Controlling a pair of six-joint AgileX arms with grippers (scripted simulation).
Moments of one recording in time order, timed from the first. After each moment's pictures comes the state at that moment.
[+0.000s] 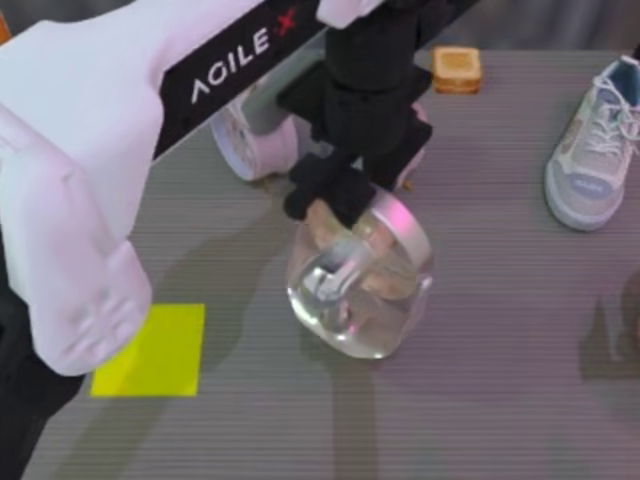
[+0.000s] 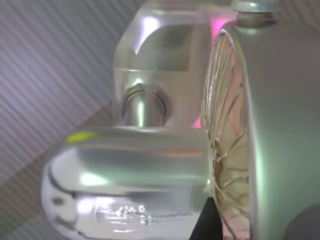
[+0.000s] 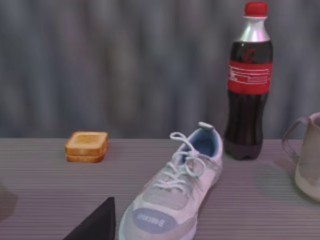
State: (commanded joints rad) left arm -0.75 2.34 2.39 -1.62 0.00 -1.63; right arm 0.00 0.00 0.00 0.00 0.00 0.00
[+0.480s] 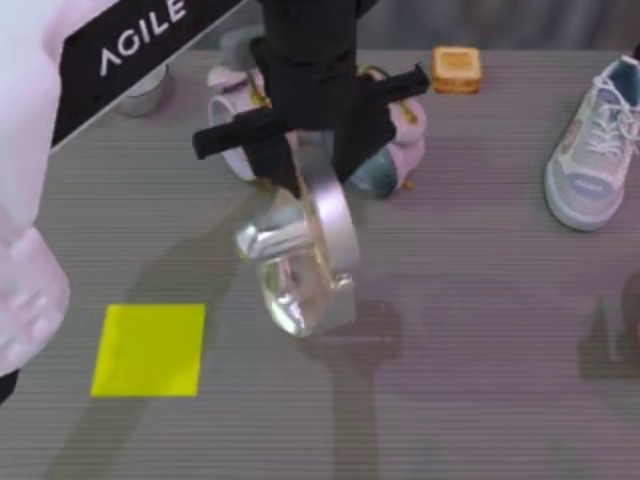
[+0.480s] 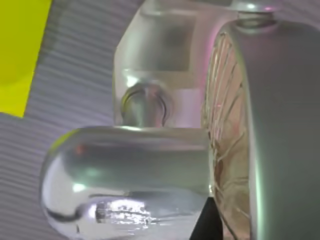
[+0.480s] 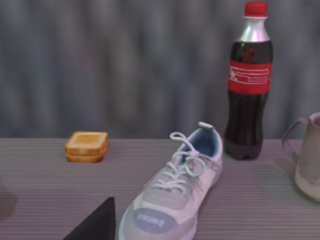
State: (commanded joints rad) left arm -0.68 2.19 2.24 -1.56 -0.01 -1.01; right arm 0.00 0.00 0.00 0.00 0.00 0.00
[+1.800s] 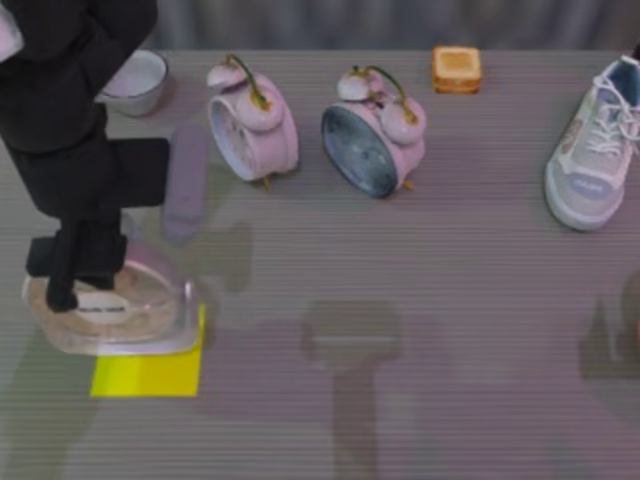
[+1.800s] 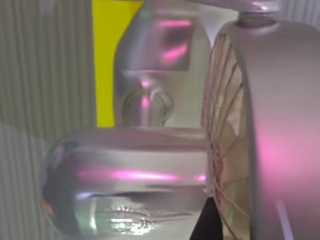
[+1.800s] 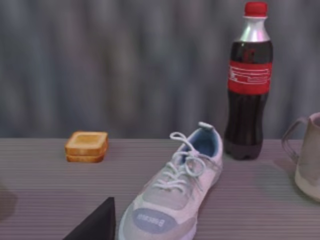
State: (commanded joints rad) left arm -0.39 1.64 1.43 -1.36 0.00 1.16; right arm 0.00 0.00 0.00 0.00 0.00 0.00
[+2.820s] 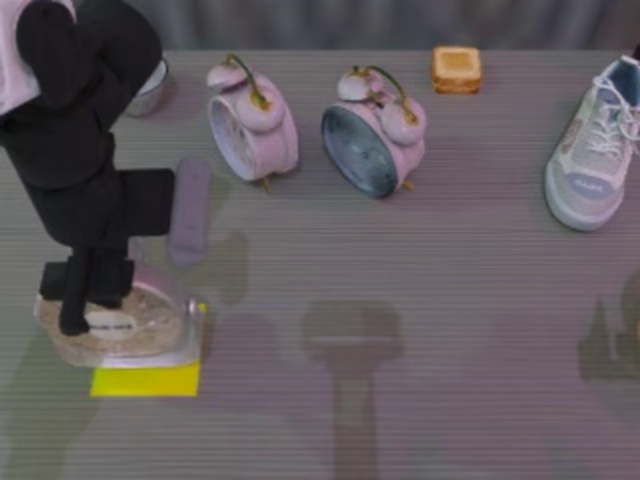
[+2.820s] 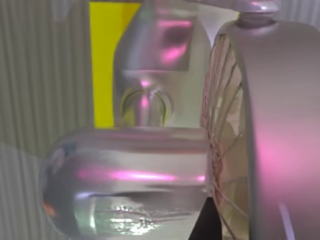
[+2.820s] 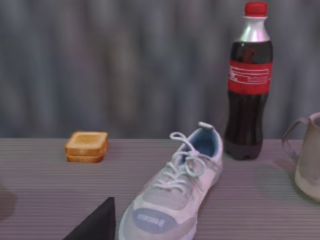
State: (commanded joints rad) left arm -0.38 1.66 1.31 -1.22 0.00 1.17; right arm 0.00 0.00 0.00 0.00 0.00 0.00
